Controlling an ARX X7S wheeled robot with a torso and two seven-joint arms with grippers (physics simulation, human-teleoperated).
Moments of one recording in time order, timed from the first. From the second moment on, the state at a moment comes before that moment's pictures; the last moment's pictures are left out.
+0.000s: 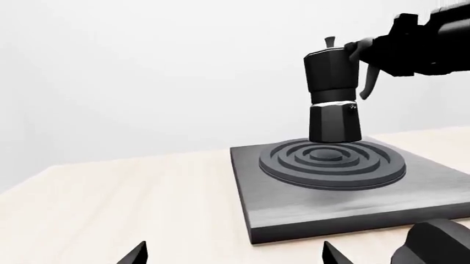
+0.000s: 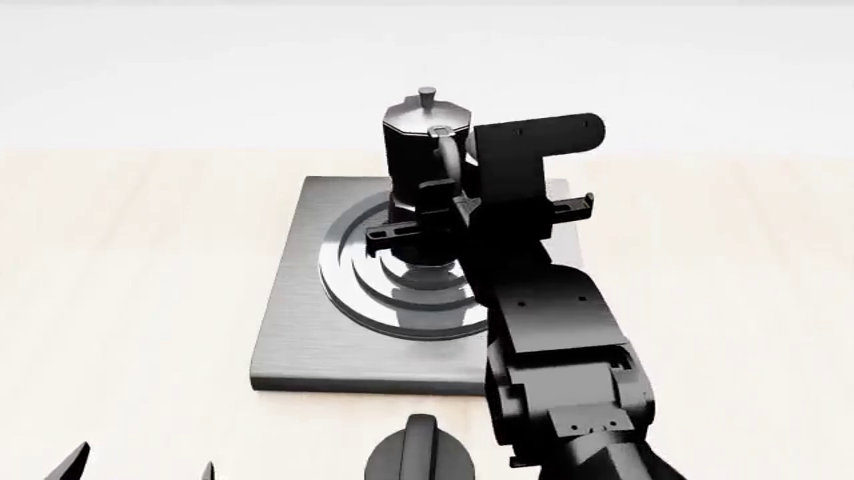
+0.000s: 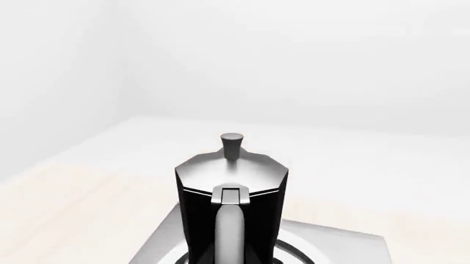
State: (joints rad) left arm 0.00 -0.36 0.39 0.01 -0.22 0.23 -0.29; right arm 1.23 0.00 -0.77 1.31 0.76 -0.10 -0.13
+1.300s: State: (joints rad) left arm 0.00 -0.36 0.41 0.01 -0.23 0.23 -0.30; right arm 1.19 0.00 -0.79 1.30 0.80 -0.09 -0.13
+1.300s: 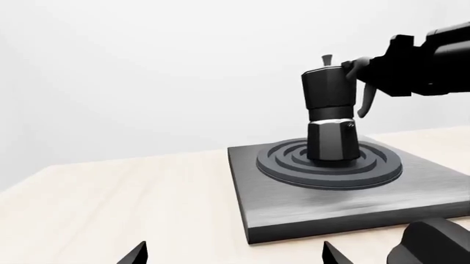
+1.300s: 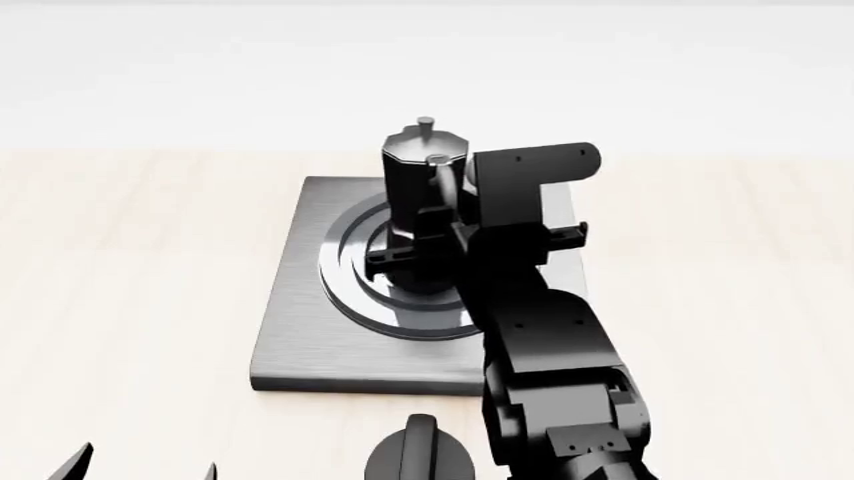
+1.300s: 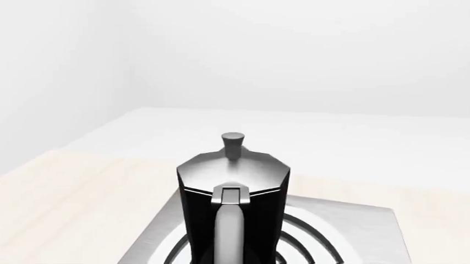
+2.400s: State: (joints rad) left arm 0.00 -0.37 0.42 0.01 -0.23 0.24 -0.31; right arm 1.14 0.03 -0.70 1.23 0.69 -0.16 -0.19
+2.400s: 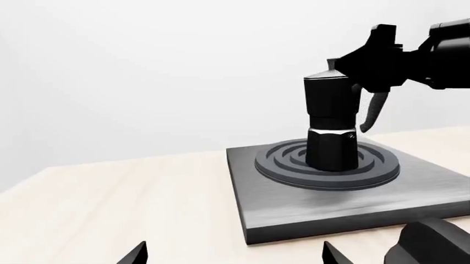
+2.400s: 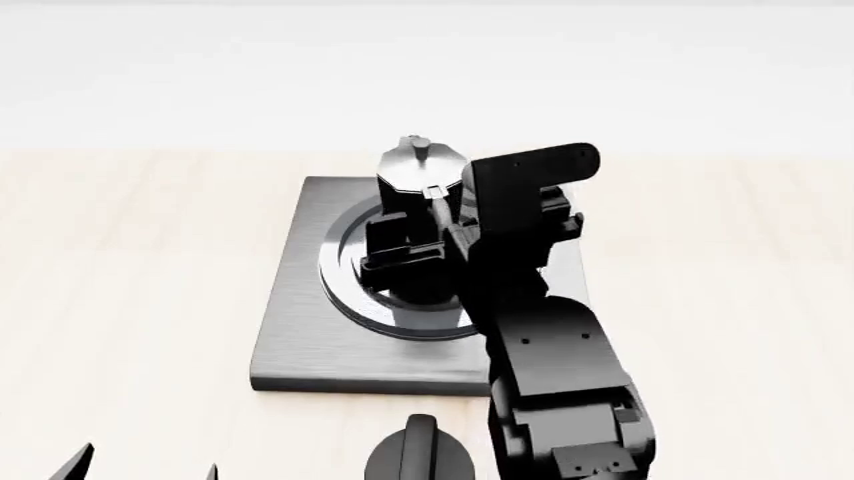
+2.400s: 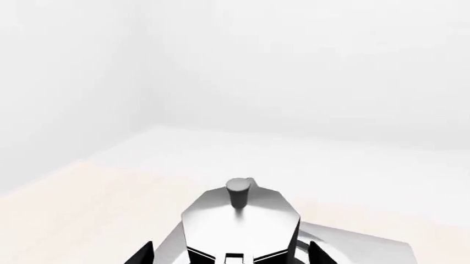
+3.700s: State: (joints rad) left arm 0.00 -0.38 0.43 0.03 -0.24 0.24 -0.32; right arm 0.59 0.53 -0.64 -0.12 0.77 -0.02 0.31
